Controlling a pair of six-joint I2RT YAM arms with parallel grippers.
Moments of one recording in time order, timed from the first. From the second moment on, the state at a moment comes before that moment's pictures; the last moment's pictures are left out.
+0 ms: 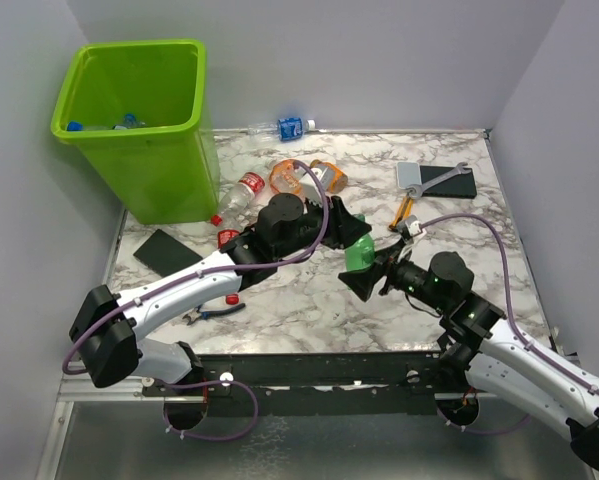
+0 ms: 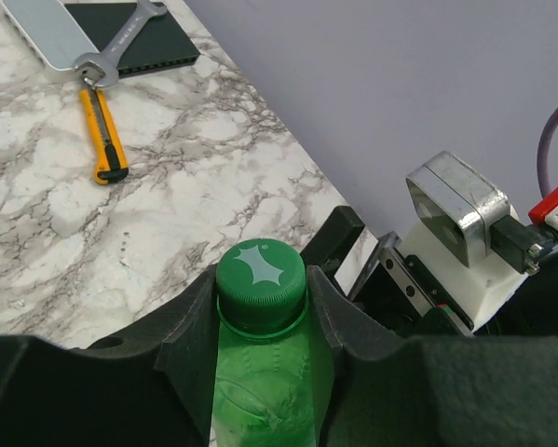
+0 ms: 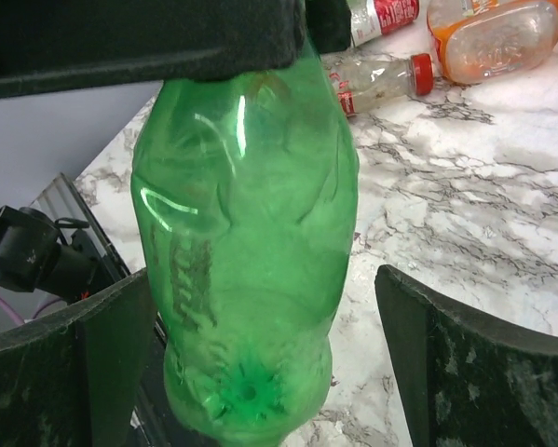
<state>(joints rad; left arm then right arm) -0.92 1.35 1.04 0.20 0.12 -0.63 0.73 0.67 0.44 0.10 -0.17 0.40</state>
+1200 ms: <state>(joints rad) -0.31 1.48 1.73 0.47 -0.85 0.40 0.73 0.57 0.55 -0.12 0.00 0.66</state>
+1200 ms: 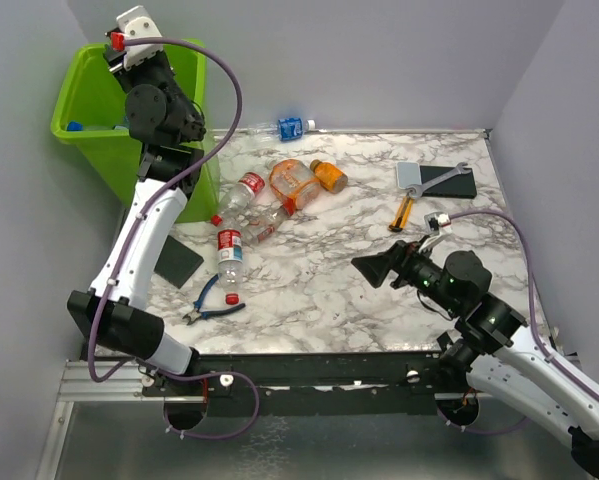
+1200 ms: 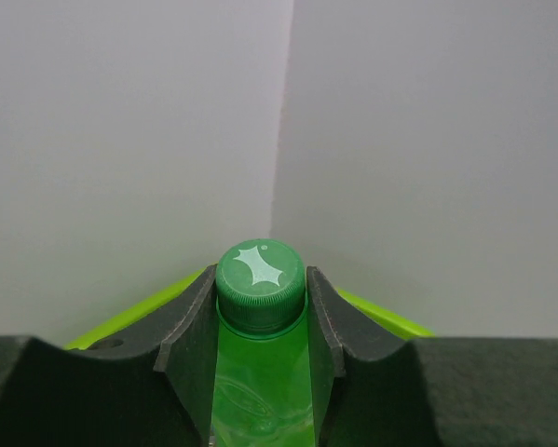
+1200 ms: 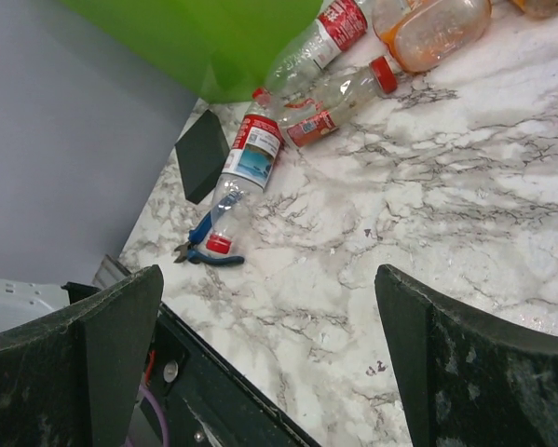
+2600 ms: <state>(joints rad) -0.16 1.65 1.87 0.11 -0.61 -0.17 0.73 0.51 0.52 -0.24 0.00 0.63</state>
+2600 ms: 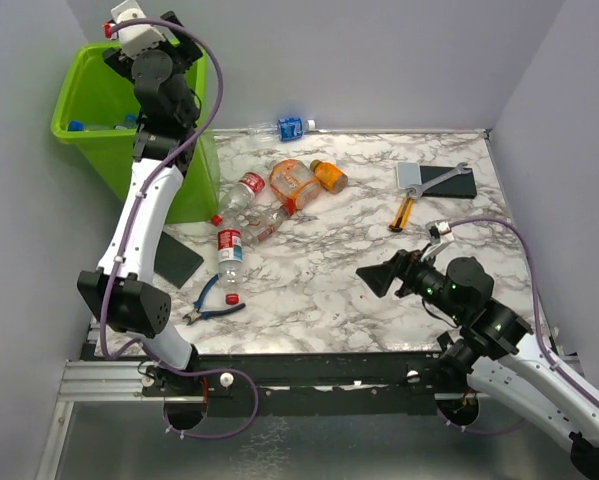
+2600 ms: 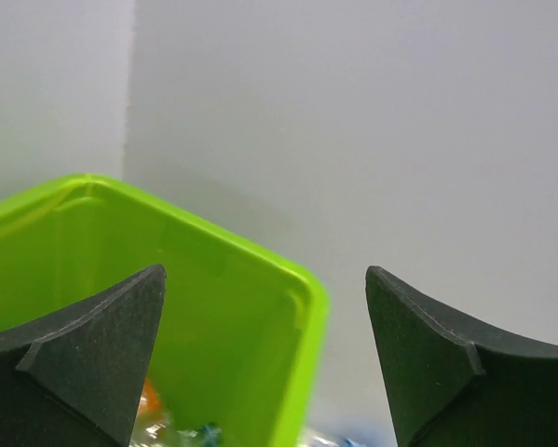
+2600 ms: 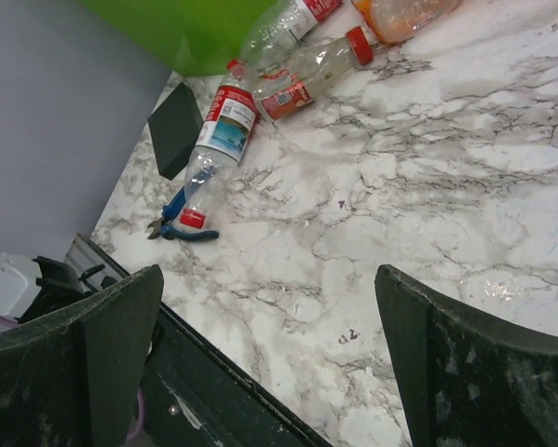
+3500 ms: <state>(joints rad) -0.64 0.89 0.73 -0.38 -0.48 -0.47 0.73 0.95 0.57 -0.14 0.16 0.66</state>
